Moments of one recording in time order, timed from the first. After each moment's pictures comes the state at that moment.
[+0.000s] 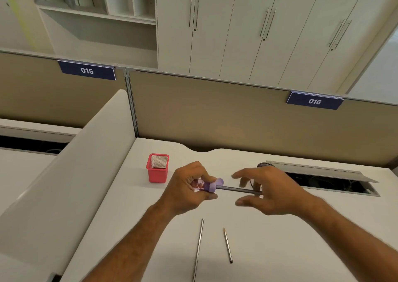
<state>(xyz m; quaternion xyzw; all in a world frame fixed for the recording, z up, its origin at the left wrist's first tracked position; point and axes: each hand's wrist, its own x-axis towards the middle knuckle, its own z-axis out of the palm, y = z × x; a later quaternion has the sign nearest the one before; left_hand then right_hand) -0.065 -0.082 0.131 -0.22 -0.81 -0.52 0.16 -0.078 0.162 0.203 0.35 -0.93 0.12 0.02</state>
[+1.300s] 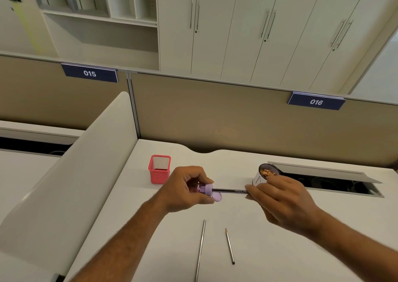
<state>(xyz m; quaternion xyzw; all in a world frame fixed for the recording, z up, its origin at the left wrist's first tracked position) -0.063 -0.098 0.140 -0.21 -0.78 -0.58 0.05 -0.058 0.180 0.182 0.49 -0.80 -0.01 0.33</state>
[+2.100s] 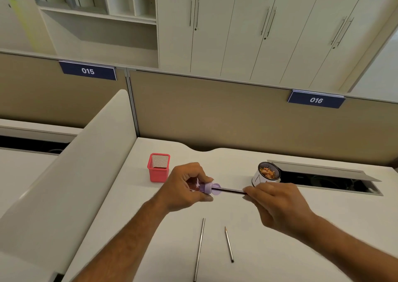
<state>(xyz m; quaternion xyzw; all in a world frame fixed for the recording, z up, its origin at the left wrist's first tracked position) -0.067 -0.095 0.135 -0.22 -0.79 -0.56 0.09 -0.051 0.175 0.173 0.43 -0.87 0.07 0.22</state>
